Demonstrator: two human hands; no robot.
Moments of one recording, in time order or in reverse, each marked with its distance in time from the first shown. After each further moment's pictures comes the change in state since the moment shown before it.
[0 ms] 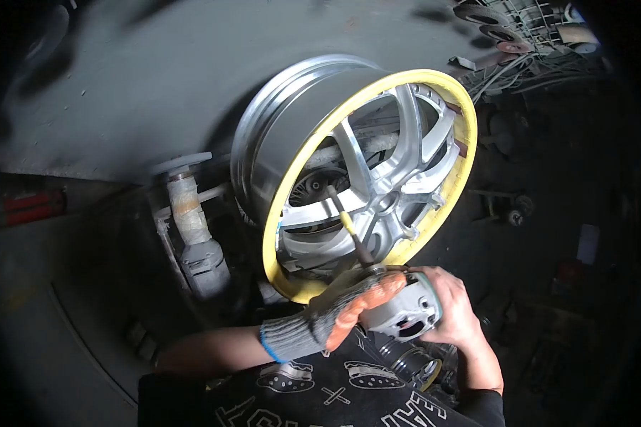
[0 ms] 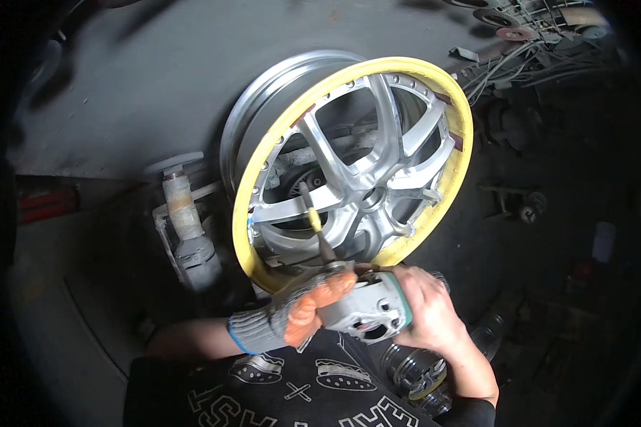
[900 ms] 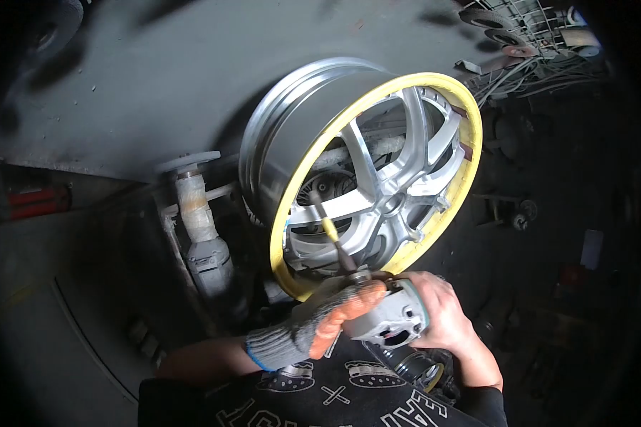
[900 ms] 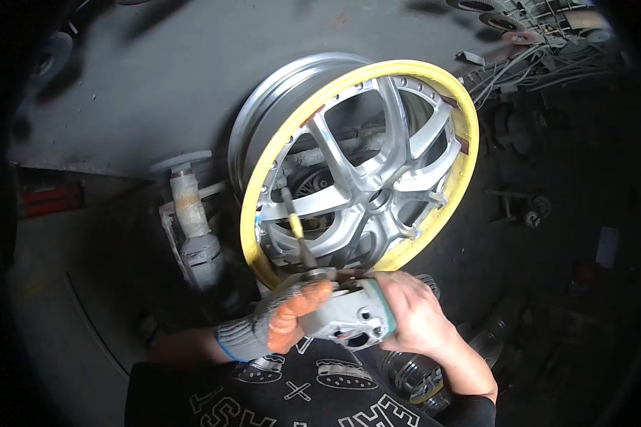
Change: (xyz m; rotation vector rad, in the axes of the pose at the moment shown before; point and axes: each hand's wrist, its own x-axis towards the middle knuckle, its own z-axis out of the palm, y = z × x) left_hand -0.027 0.030 0.012 0.067 0.174 -0.163; right_hand 0.019 -0.024 0.002 0.027 -0.036 -0.126
